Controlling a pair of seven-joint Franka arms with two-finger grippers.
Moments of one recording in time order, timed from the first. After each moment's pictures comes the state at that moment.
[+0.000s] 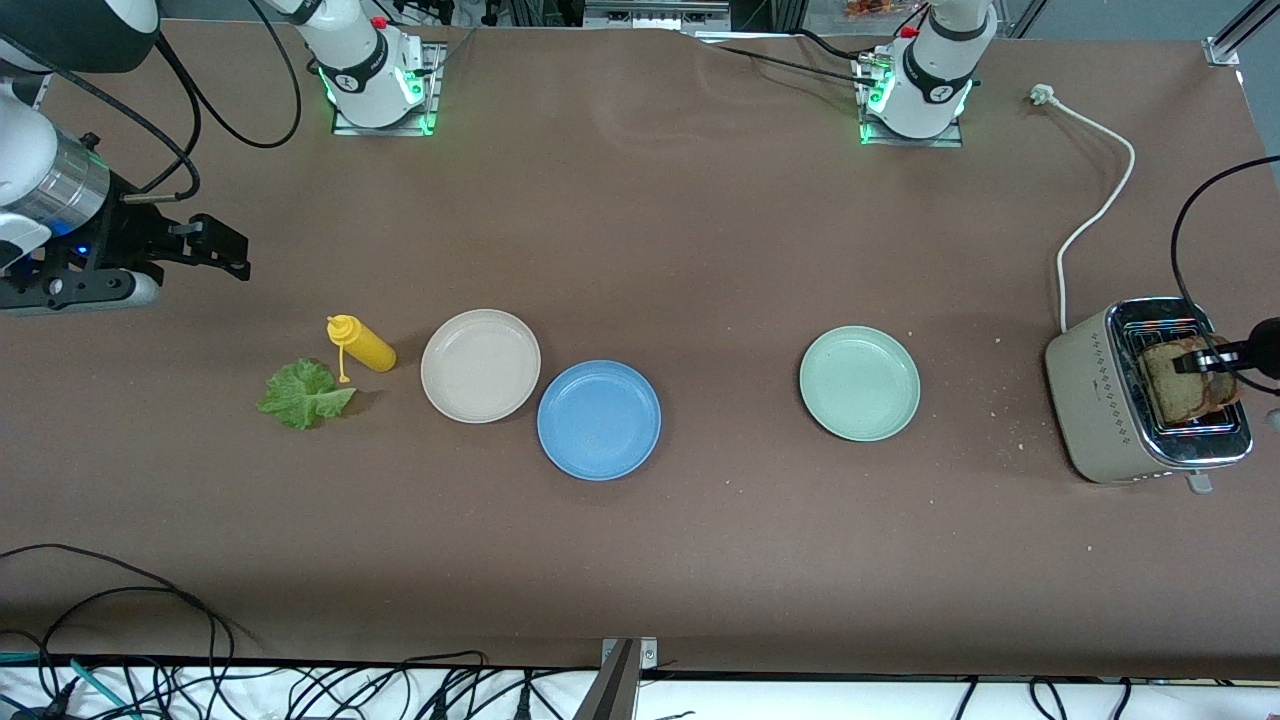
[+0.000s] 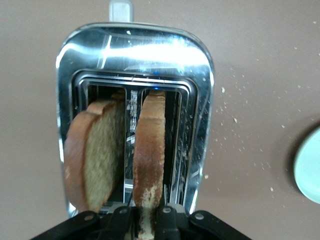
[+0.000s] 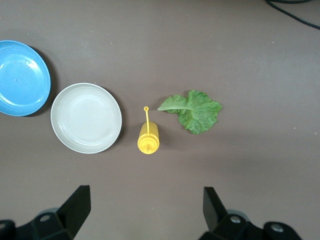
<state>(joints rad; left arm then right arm) 0.38 0.44 -0.04 -1.51 0.04 1.76 0.16 0.11 0.11 0.00 -1.53 0.00 1.60 0.02</state>
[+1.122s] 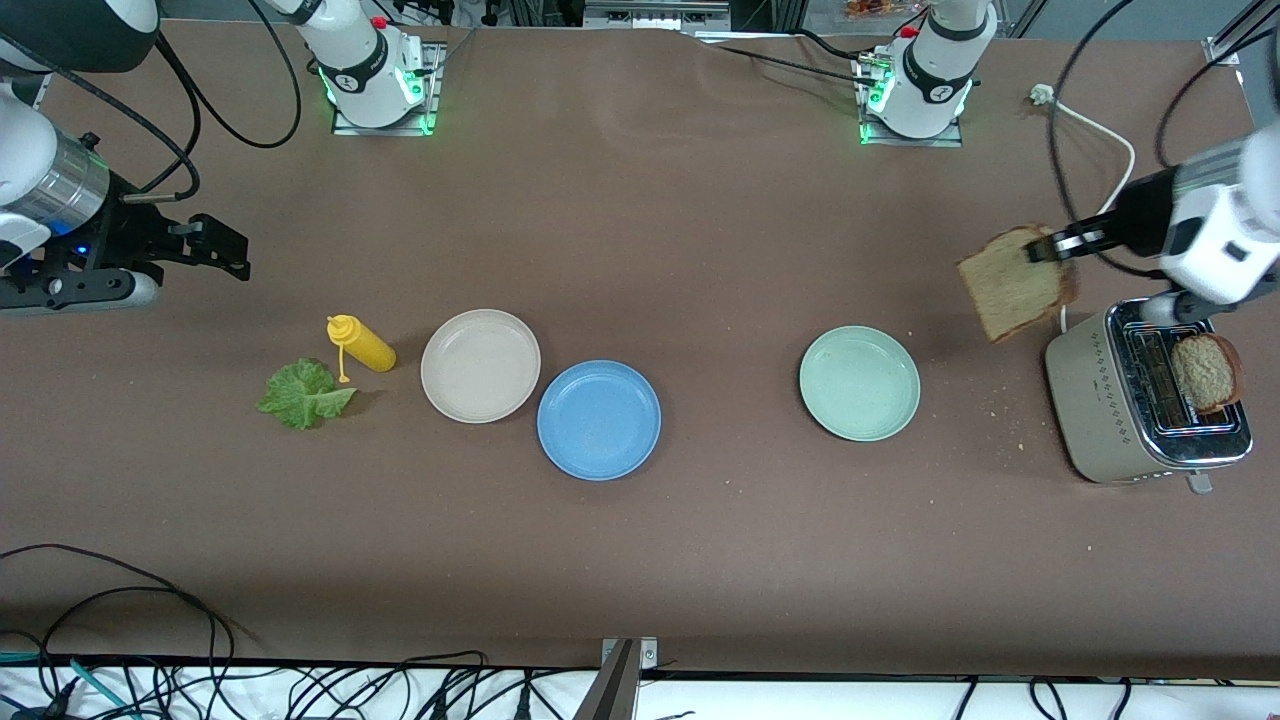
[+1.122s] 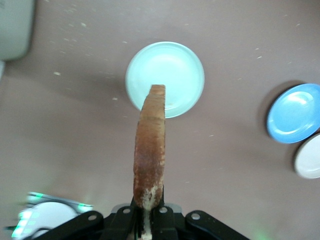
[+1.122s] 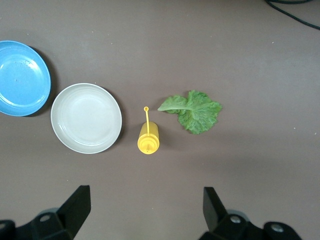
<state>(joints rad) 0.36 0.14 -0.44 -1.54 -0.21 1.44 -0.49 0.11 0.11 0.00 -1.53 0.00 1.60 0.02</state>
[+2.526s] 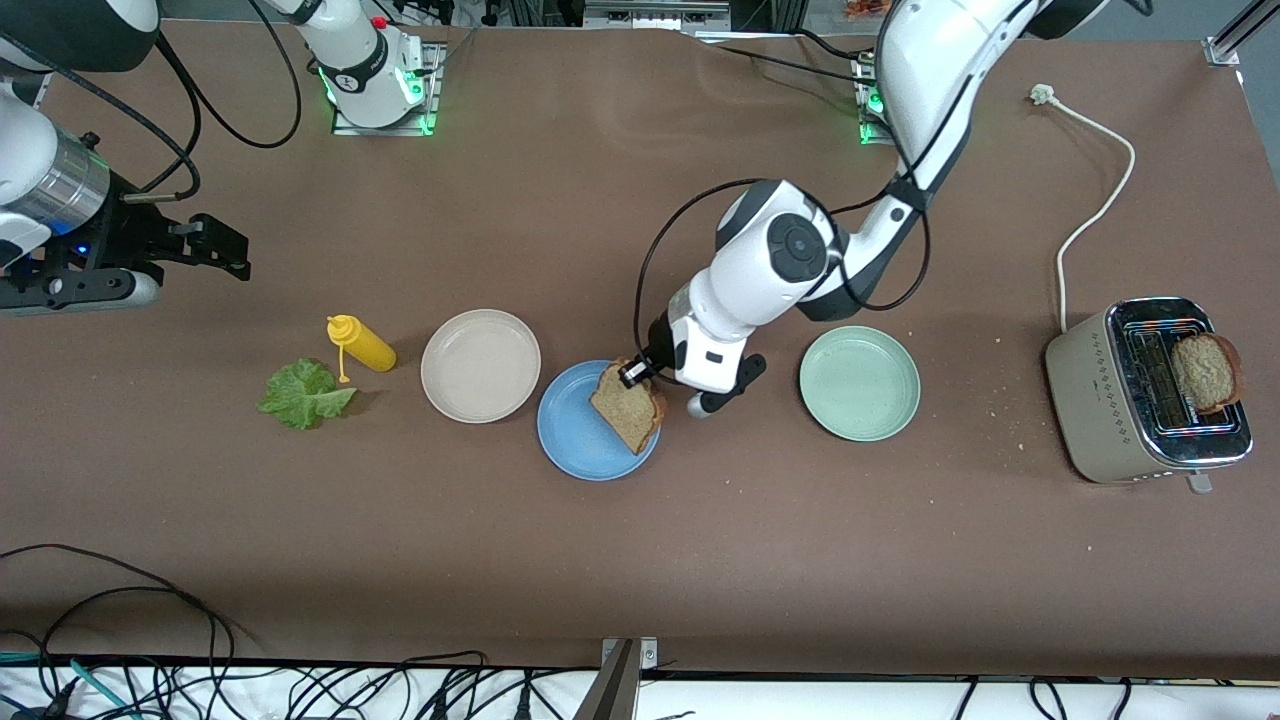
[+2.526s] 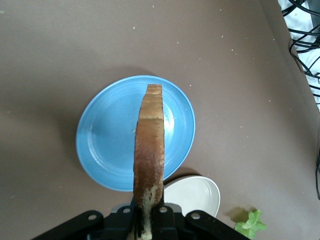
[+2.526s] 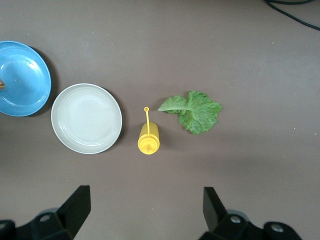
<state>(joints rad) -0.36 0.70 -0.37 -1.46 -0.19 2.51 -1.19 0.12 0.11 0.00 -1.53 0.00 1.60 0.02</state>
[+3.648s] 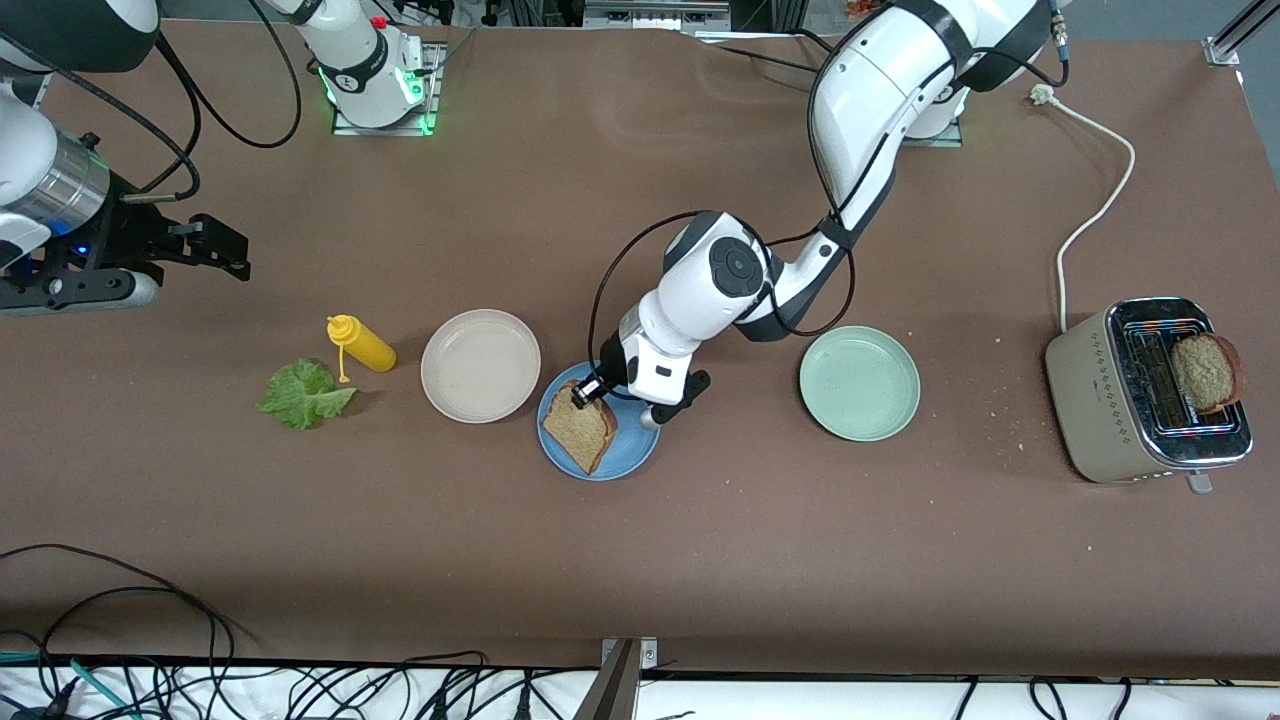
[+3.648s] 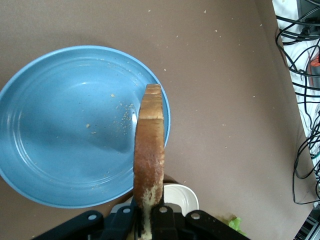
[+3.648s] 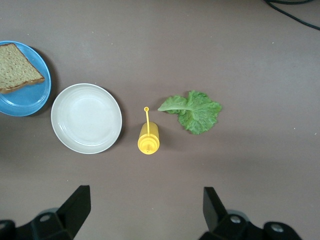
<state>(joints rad) -0.47 0.90 -0.34 -1.30 -0.19 2.68 -1.24 0.11 0.11 0.00 -1.53 0.00 1.60 0.02</state>
